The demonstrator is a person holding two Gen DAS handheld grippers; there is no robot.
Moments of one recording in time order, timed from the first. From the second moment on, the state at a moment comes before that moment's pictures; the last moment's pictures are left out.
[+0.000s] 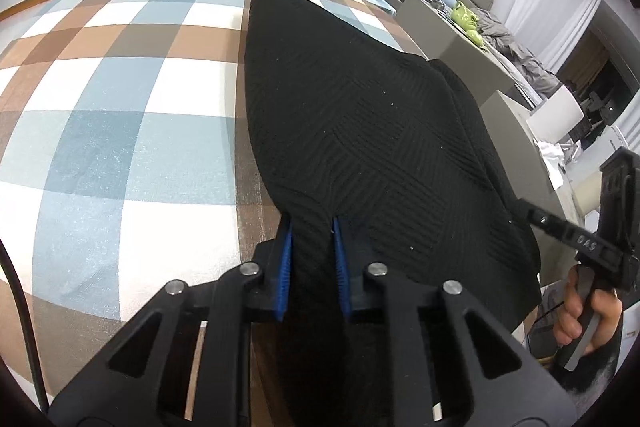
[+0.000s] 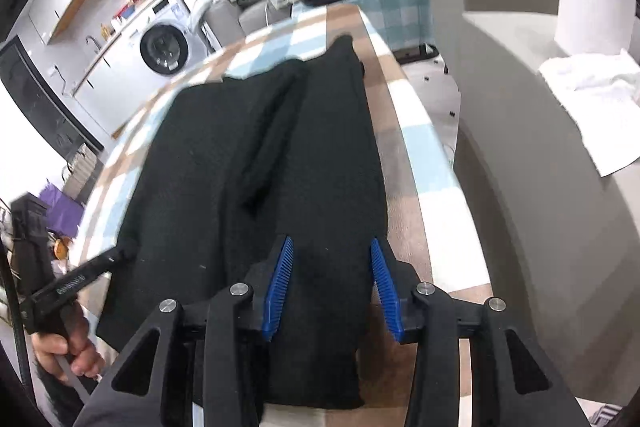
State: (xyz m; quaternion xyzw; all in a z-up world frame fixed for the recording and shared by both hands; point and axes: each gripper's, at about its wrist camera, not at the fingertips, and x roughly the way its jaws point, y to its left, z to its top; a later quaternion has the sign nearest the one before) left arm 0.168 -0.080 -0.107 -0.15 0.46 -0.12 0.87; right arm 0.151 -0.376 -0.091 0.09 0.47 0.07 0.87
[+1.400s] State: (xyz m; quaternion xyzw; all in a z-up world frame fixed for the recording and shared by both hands) left arm 0.077 0.029 -0.062 -0.15 0.41 -0.06 0.90; right arm 0.149 -0.235 -0.082 0.08 0.49 0.23 0.84
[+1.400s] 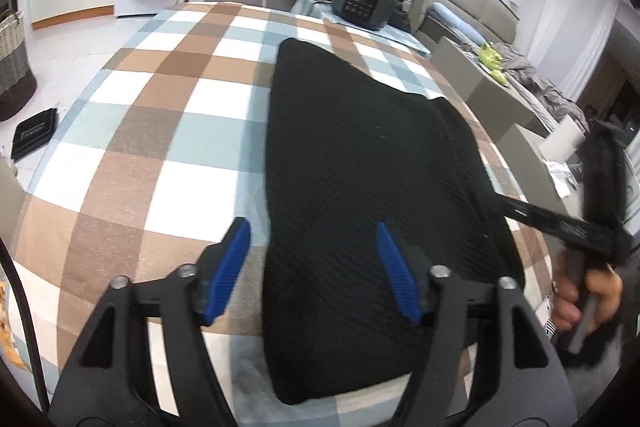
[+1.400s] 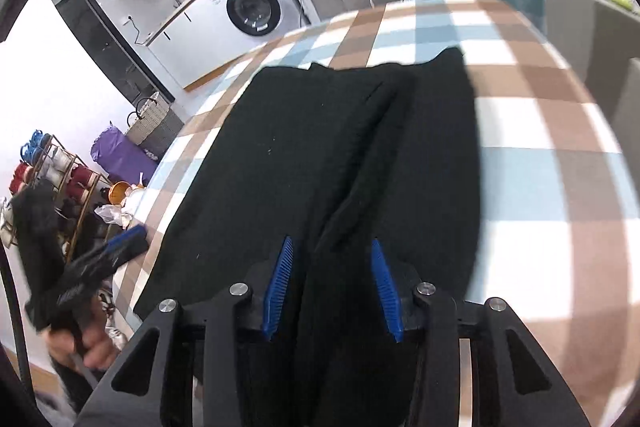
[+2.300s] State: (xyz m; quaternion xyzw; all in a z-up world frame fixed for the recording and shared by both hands) left arm 0.087 -0.020 -0.076 -0.10 0.44 -0.10 0.89; right arm 0.220 -0.276 -0.100 0.15 0.49 0.23 0.83
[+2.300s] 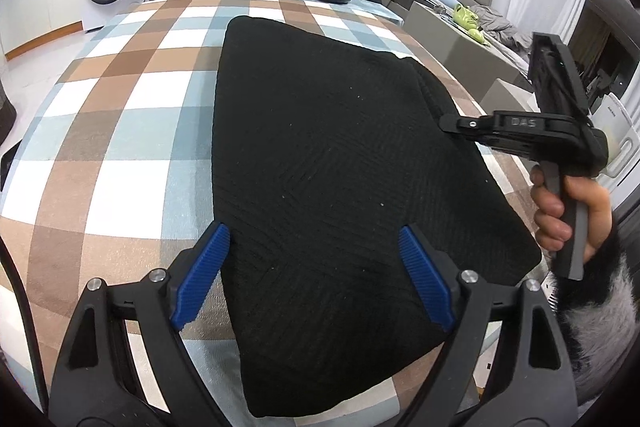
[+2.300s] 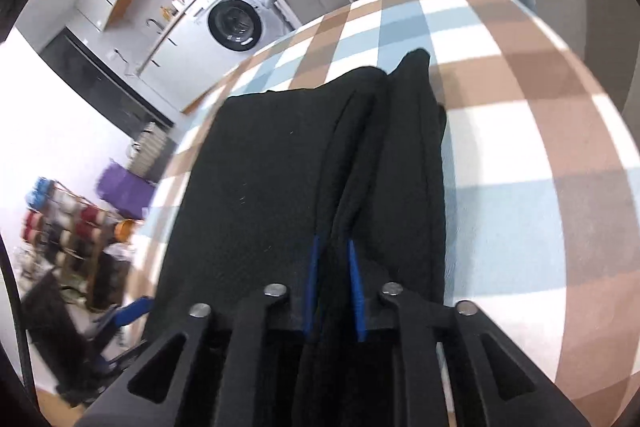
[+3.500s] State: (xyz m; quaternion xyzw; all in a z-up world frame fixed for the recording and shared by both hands) left arm 0.103 -0.048 -0.073 -0.06 0.44 -0.13 0.89; right arm 0.169 -0.318 -0.105 0.24 0.51 0.27 0.78
